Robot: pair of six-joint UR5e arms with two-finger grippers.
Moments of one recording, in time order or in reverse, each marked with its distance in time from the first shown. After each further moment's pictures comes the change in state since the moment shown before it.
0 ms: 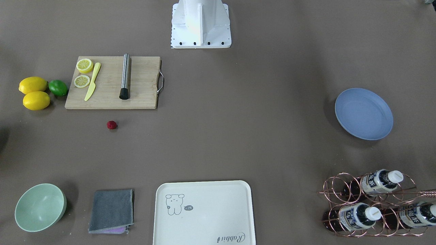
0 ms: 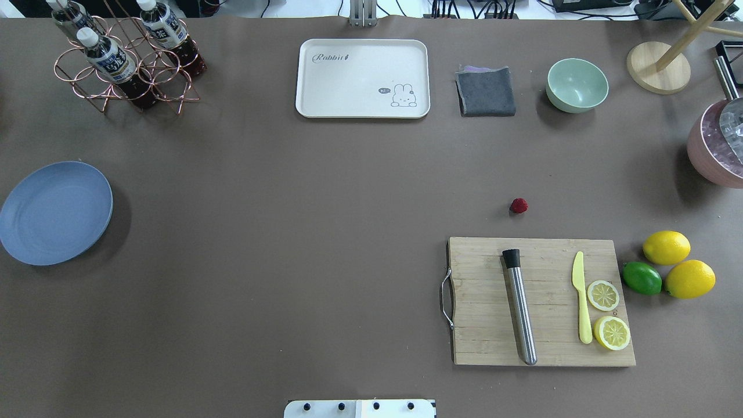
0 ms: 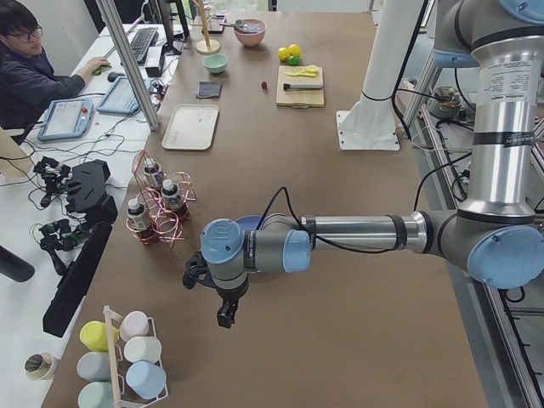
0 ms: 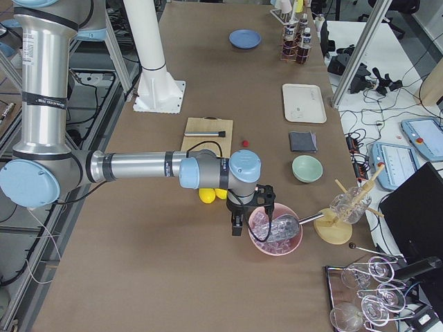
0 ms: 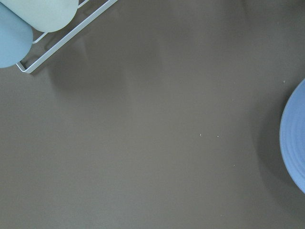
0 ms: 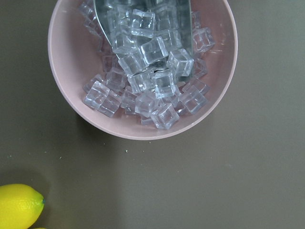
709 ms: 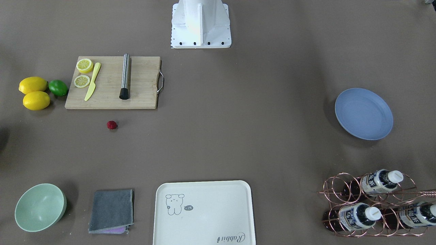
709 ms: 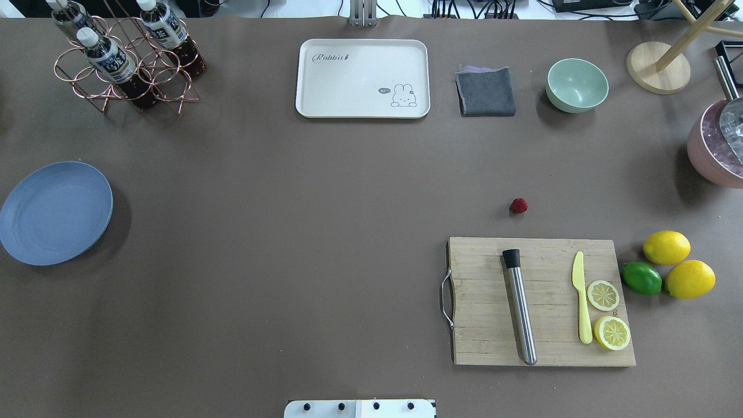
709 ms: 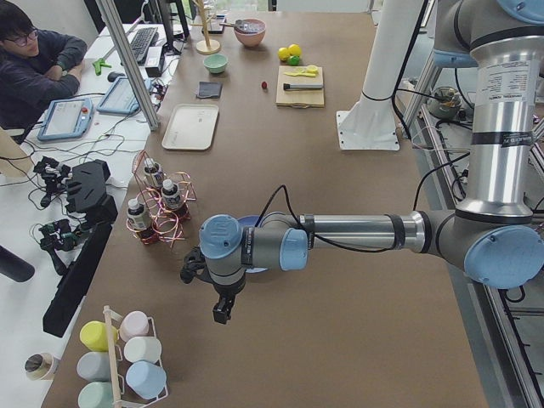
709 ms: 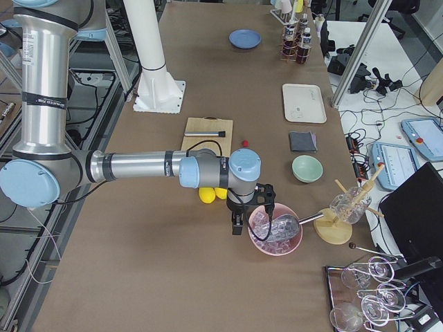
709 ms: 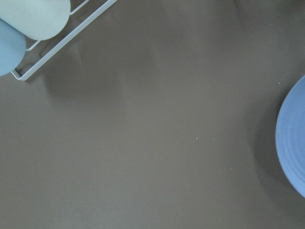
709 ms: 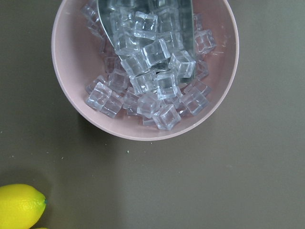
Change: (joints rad) left arm 0.013 -0.008 0.001 -0.048 0.004 0.000; right arm 0.000 0.000 0.006 0.000 -0.001 0.000
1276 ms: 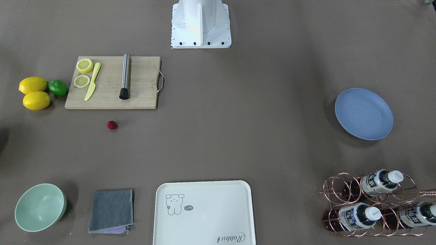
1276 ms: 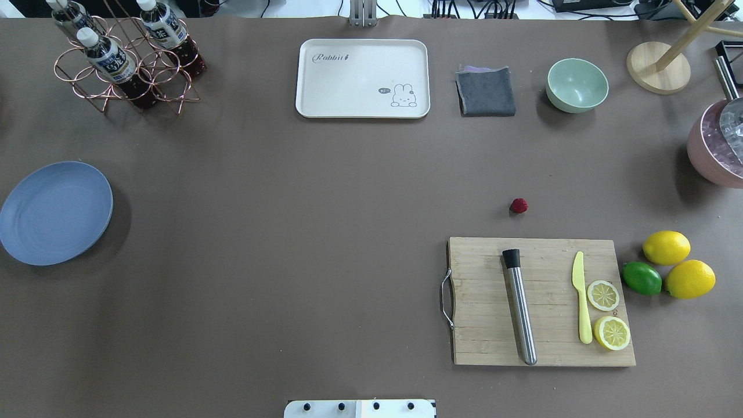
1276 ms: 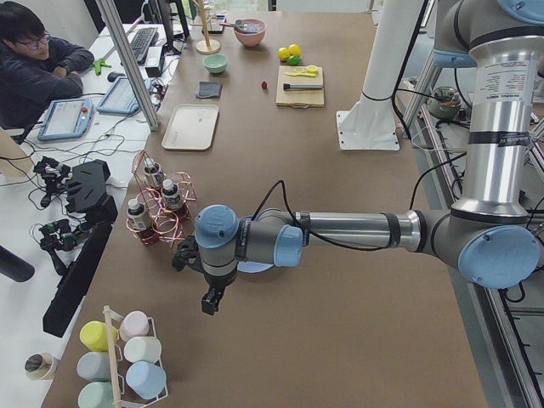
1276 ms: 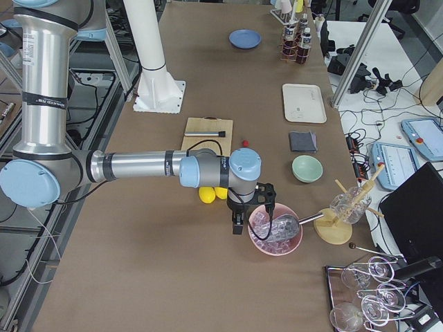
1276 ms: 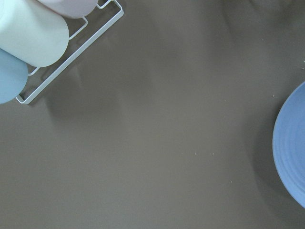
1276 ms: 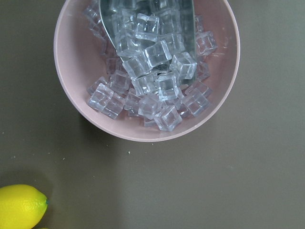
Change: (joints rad) left arm 0.001 -0.028 0.003 -0.053 -0.004 -0.005; right arm 0.000 0.002 0.002 0.000 0.002 0.000
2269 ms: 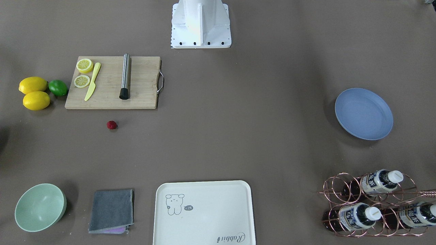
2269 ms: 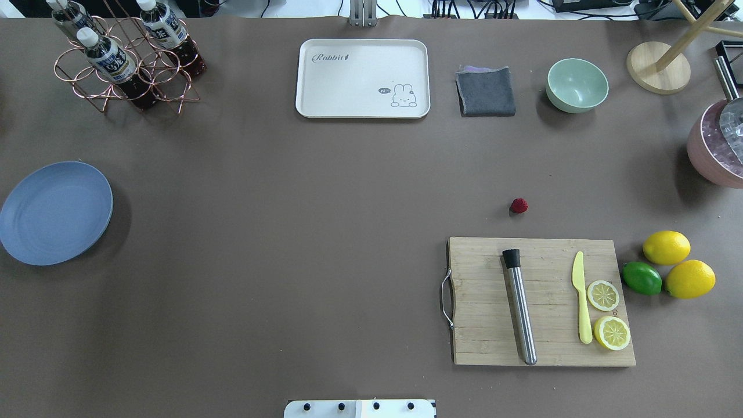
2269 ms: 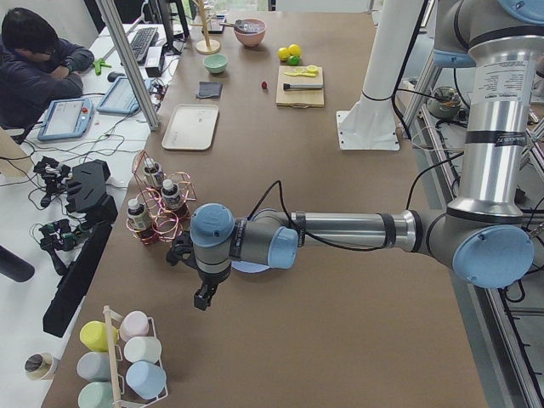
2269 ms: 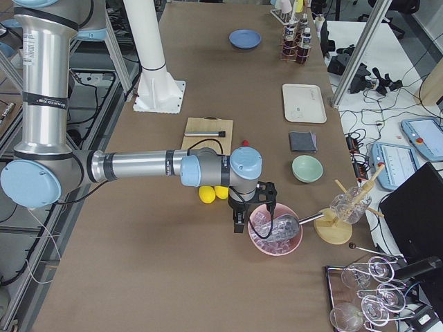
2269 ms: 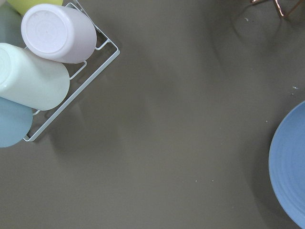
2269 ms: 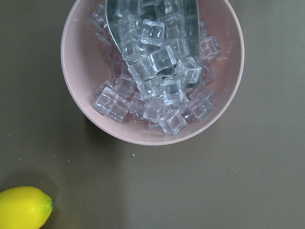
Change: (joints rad) left arm -0.003 -0.021 0.023 -0.062 -0.061 0.002; right arm 0.000 0.007 0.013 0.000 0.010 0.003
